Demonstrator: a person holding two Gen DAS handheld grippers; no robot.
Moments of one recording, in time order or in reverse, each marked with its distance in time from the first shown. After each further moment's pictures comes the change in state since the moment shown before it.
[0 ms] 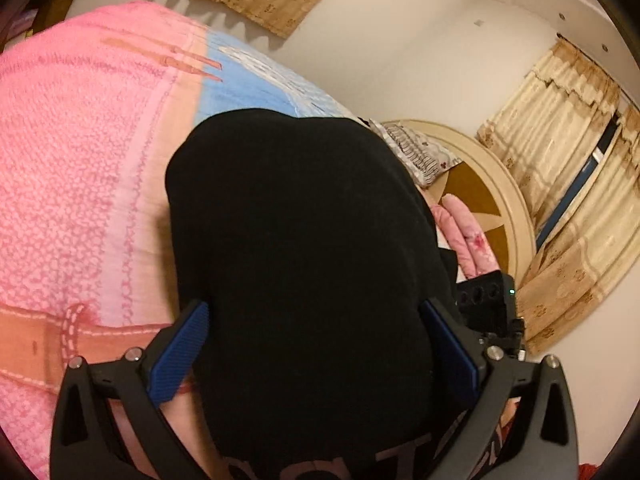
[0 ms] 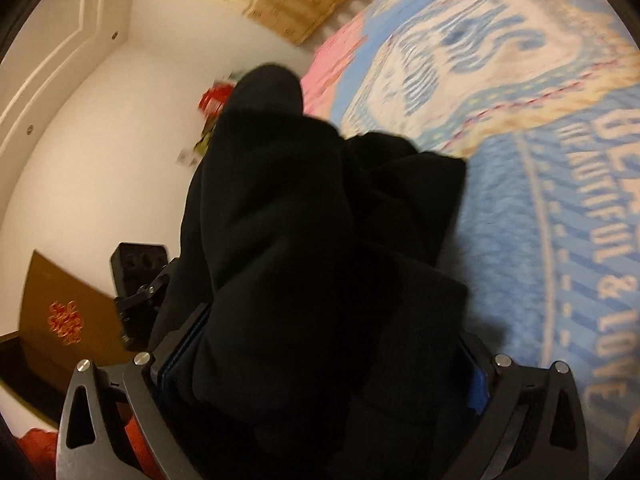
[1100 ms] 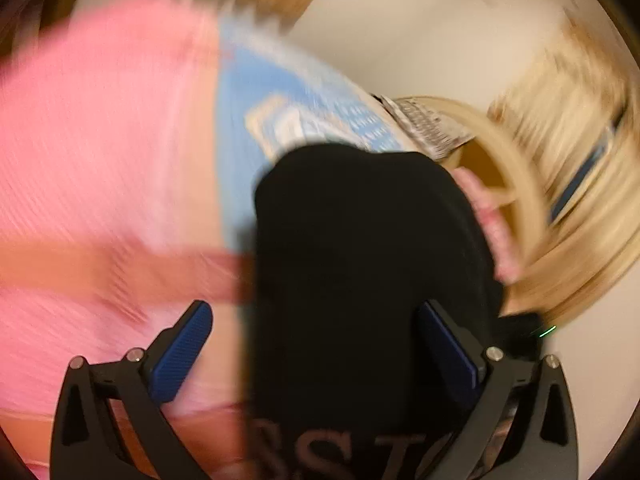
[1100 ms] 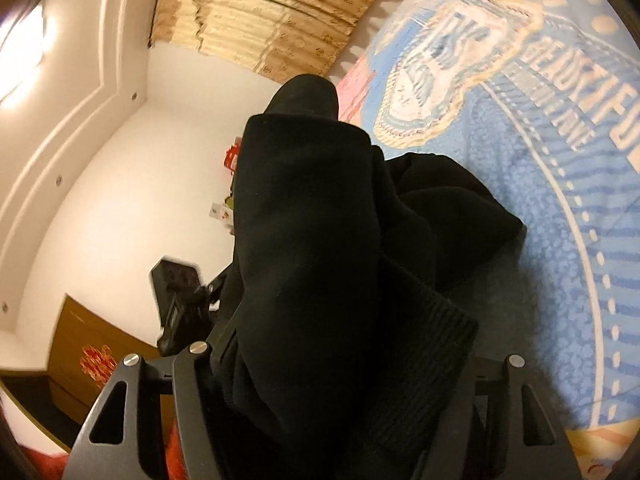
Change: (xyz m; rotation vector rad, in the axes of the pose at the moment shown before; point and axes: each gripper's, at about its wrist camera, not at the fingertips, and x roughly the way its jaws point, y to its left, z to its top) left arm -0.045 0.009 -0.011 -0.102 0.150 -0.010; right arm -0.069 0.051 -0.135 0.092 -0.241 0.097
